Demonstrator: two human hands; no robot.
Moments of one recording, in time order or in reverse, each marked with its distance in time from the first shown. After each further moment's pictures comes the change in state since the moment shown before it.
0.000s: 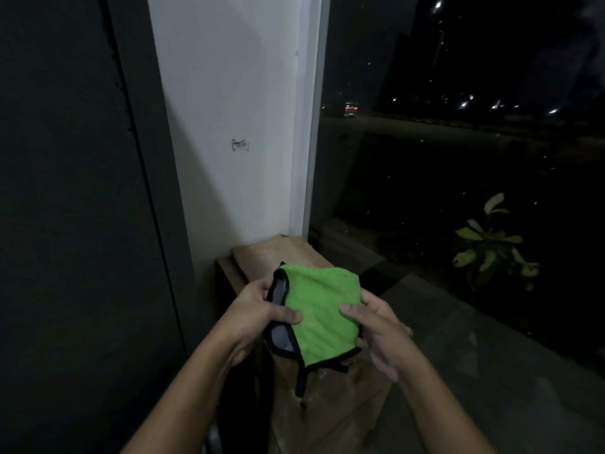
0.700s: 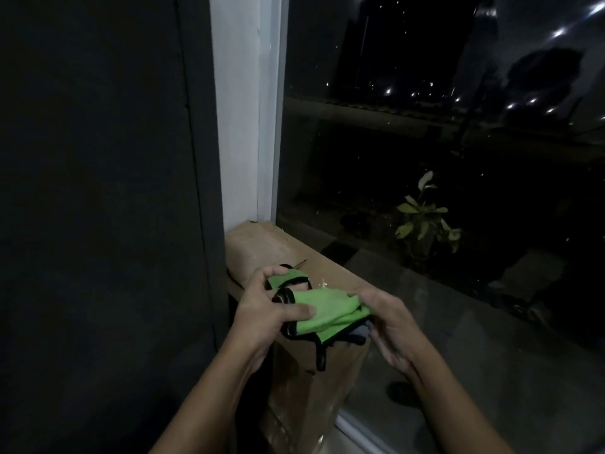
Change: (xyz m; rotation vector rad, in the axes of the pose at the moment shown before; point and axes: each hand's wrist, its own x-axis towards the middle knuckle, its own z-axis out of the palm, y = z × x) left_hand -0.024 -0.021 -0.024 -0.082 -0.090 0.077; right_hand -0.045 0.026 0.034 0.145 0.203 -0.131
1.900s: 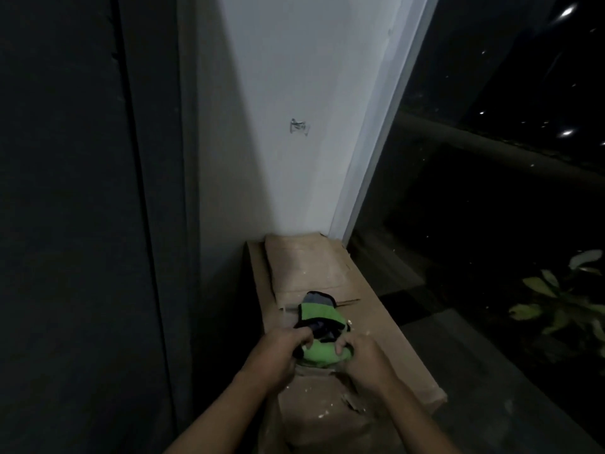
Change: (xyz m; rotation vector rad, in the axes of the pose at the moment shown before) left_hand 0.112 -0.111 -0.004 1.154 0.129 0.139; right_hand 0.209 0.099 -0.093 -1.331 -0.429 0.033
